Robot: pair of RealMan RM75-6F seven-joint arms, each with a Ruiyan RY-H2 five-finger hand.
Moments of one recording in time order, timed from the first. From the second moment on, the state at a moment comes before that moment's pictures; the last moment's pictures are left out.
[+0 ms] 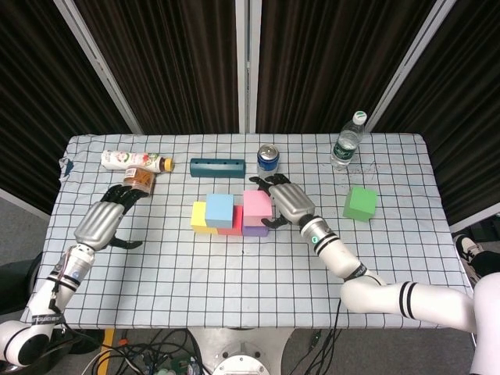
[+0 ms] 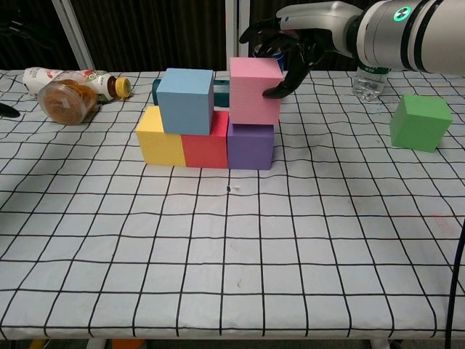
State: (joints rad) left arm -0.55 -1.09 -0.11 -1.79 1.25 1.06 0.02; right arm 1.03 -1.41 0.25 -1.62 -0.77 0.79 -0.20
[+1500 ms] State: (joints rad) left arm -0.53 -1.11 -0.11 -1.73 1.29 1.03 -0.06; right arm 1.09 -1.50 0.25 -1.61 -0.63 0.87 -0.35
